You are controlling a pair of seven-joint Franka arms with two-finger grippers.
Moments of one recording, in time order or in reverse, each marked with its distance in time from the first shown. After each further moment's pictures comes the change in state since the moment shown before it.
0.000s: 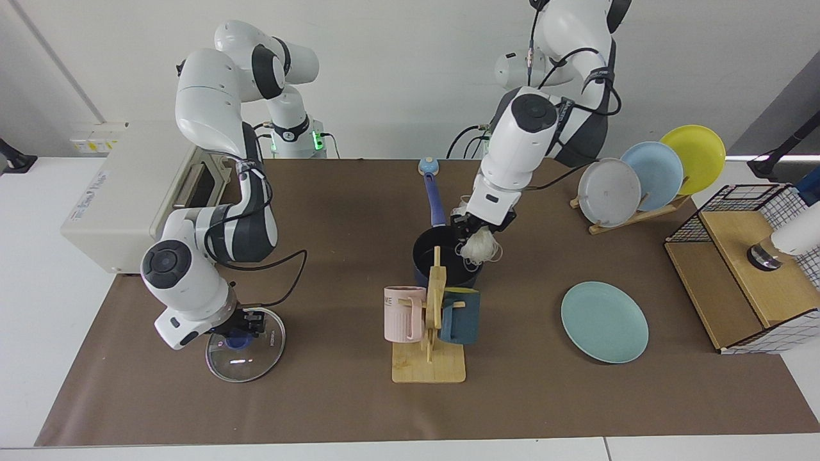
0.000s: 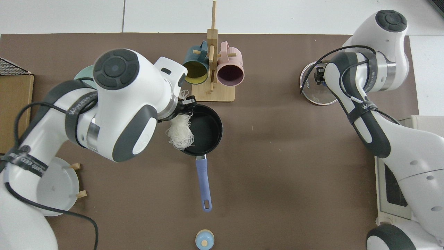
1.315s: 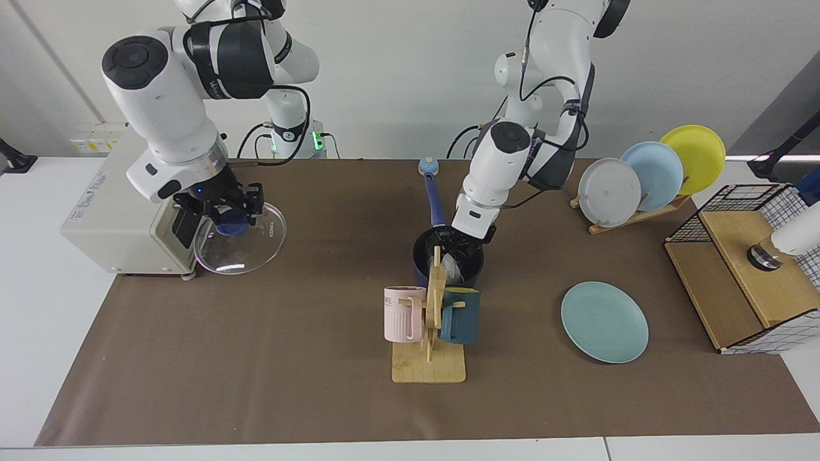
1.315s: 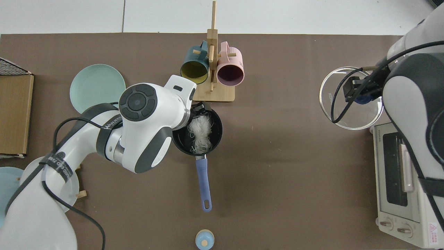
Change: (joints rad) left arm -0.028 0.003 0.028 -0.156 -0.003 0.272 -0.090; right arm 0.037 -0.516 0.016 -0.181 0.050 -0.361 0.032
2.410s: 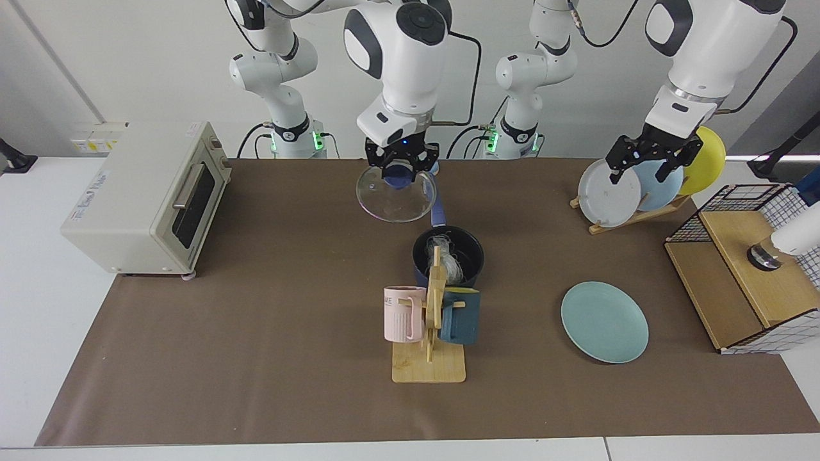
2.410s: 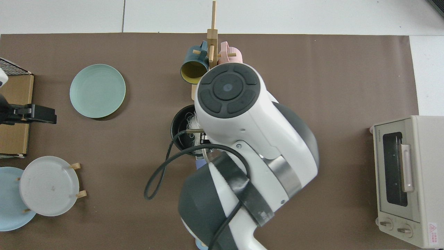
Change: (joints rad) left arm 0.163 -0.335 0.365 0.190 -0.059 -0.606 0.877; right arm 0.539 0.058 0.008 0.030 0.007 -0.018 0.646
